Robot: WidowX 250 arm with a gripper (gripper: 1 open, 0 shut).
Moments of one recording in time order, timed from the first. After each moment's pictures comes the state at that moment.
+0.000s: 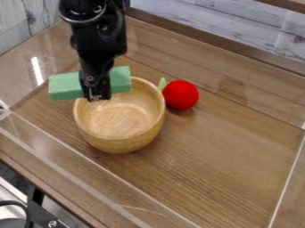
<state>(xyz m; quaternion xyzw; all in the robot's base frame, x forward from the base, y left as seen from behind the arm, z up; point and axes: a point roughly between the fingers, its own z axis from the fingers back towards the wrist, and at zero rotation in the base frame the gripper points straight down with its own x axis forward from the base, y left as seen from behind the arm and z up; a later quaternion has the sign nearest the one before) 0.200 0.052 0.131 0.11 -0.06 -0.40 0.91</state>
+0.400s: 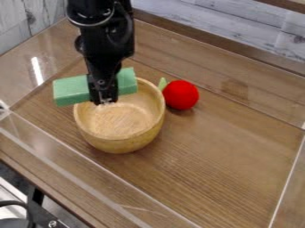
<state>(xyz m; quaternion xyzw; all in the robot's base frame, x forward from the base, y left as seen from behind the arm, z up) 0.201 0.043 0.131 0.12 -0.06 -0.37 0.92</state>
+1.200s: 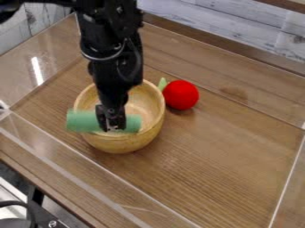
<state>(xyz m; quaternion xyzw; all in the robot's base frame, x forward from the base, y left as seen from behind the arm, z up) 0.196 0.032 0.101 0.10 -0.05 -0.38 0.92</state>
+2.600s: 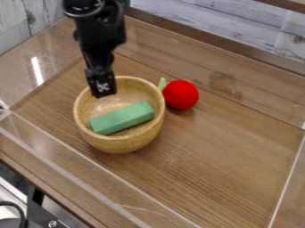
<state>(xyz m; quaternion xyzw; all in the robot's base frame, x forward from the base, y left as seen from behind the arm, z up) 0.218 0.068 0.121 0.07 -0.07 -0.33 0.94</state>
